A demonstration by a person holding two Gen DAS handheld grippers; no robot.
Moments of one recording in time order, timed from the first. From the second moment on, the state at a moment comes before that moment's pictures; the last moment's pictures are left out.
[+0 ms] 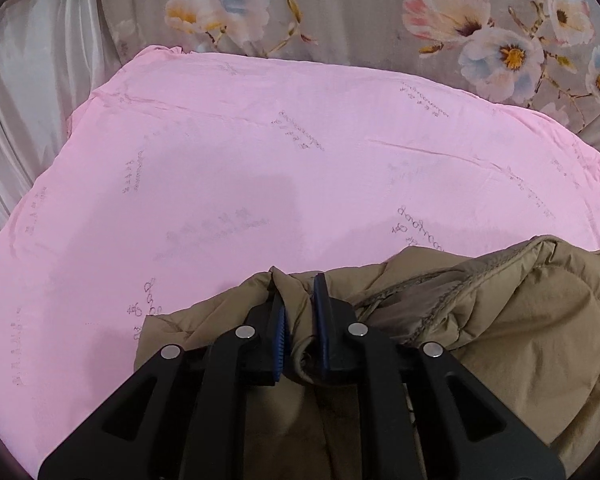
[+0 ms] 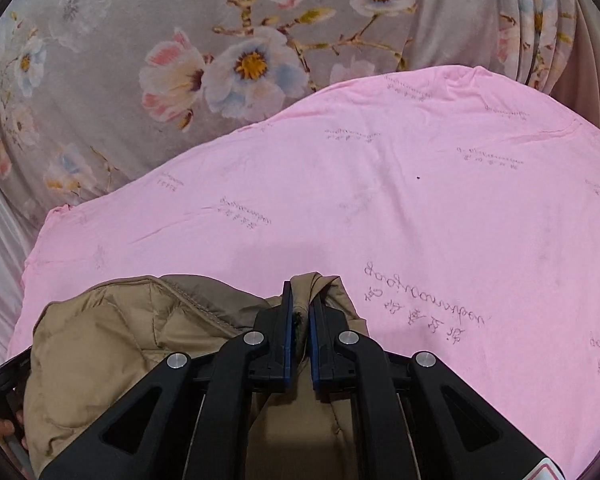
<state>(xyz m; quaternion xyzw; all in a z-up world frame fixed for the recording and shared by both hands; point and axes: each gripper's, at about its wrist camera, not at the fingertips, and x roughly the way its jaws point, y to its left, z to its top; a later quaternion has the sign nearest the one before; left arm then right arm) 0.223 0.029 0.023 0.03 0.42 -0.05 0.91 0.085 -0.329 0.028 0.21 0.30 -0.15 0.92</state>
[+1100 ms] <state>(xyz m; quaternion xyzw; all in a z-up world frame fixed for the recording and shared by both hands) 0.207 -0.021 0.052 0.01 0.45 -0.10 0.89 0.123 -0.218 0.065 0.08 0.34 -0.06 0.93</state>
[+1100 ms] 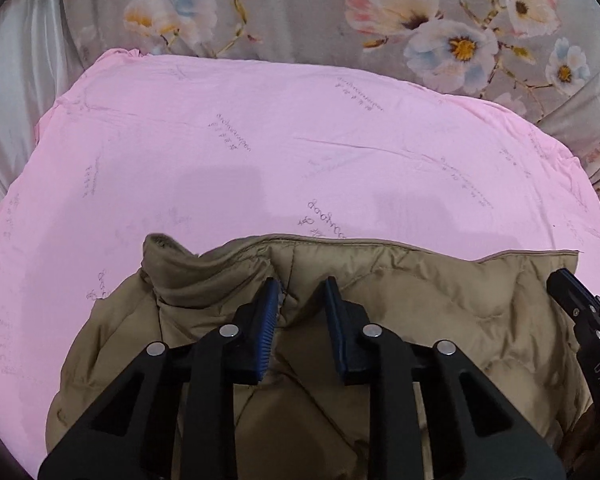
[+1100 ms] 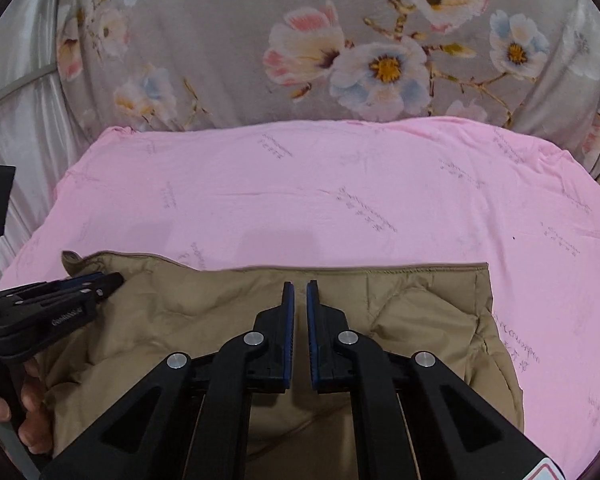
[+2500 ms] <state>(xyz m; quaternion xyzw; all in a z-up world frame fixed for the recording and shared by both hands) 0.184 -0.017 0.070 0.04 0.40 -0.07 0.91 0.089 -0.244 0.068 0.13 0.32 -0.11 0.93</state>
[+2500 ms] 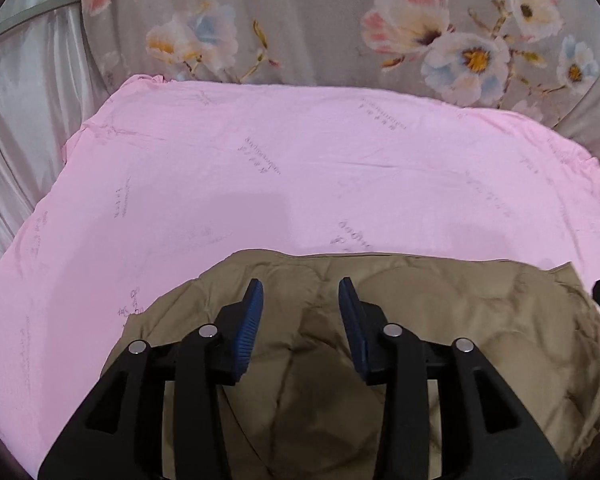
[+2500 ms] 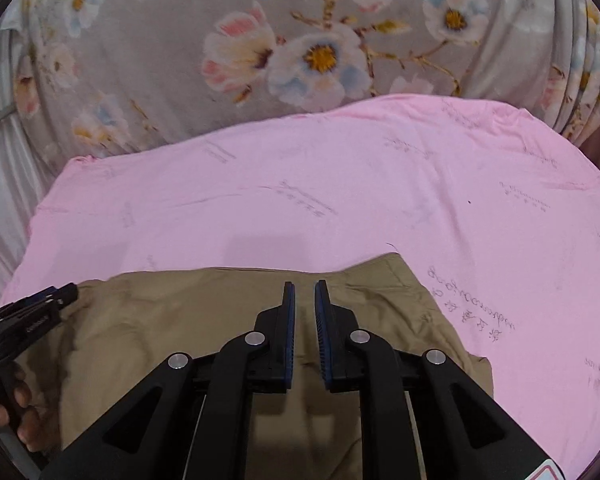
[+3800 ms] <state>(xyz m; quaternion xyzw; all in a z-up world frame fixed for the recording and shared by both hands) 0.150 -0.051 0.014 0.04 0.39 -0.06 0.92 0.101 -0.174 -0.001 0.08 0.36 -0.07 0.93</state>
